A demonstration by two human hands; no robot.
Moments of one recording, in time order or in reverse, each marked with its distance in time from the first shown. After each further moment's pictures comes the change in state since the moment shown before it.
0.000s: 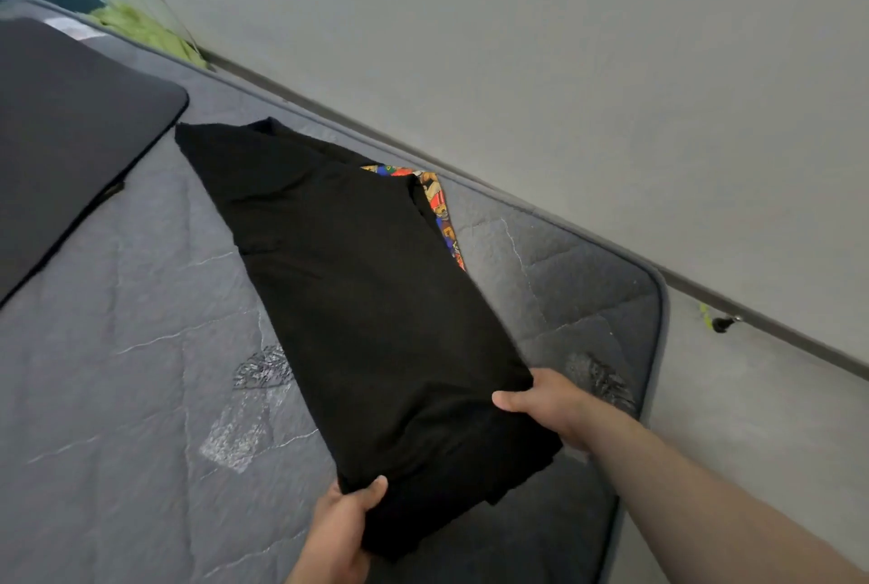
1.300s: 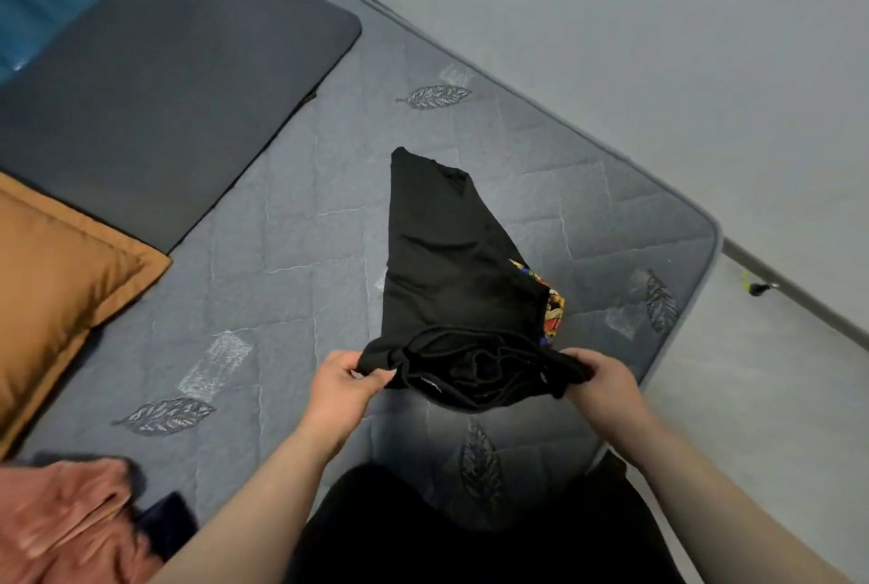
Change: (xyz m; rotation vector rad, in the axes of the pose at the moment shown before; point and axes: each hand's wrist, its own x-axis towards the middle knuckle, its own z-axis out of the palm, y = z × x) left_hand -0.114 0.057 -0.239 0.409 -0.133 0.433; right_hand -0.236 -0.002 0.157 -0.359 0.297 -0.346
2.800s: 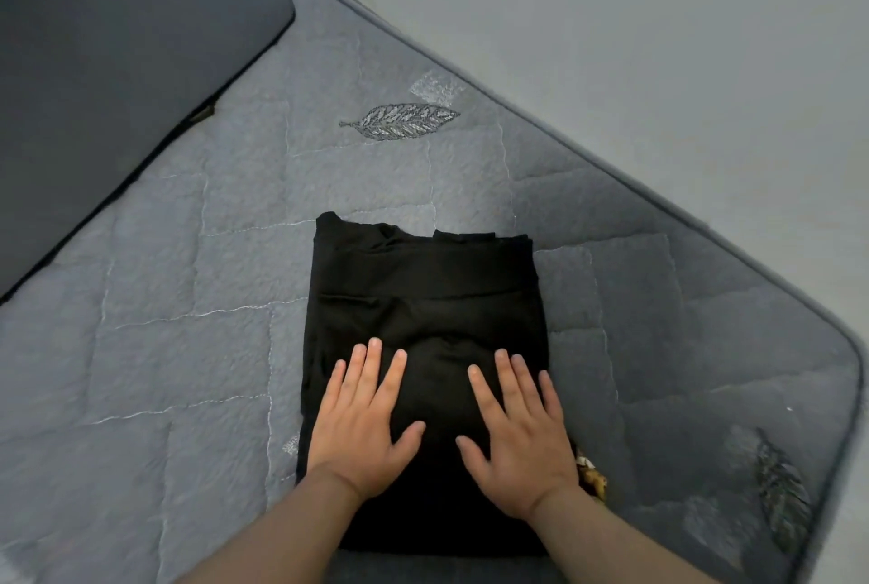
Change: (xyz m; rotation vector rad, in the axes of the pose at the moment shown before) left_hand 0.295 -0.050 0.134 1.245 0.097 0.650; right_hand 0.283 0.069 0.118 -0.817 0.052 -0.446
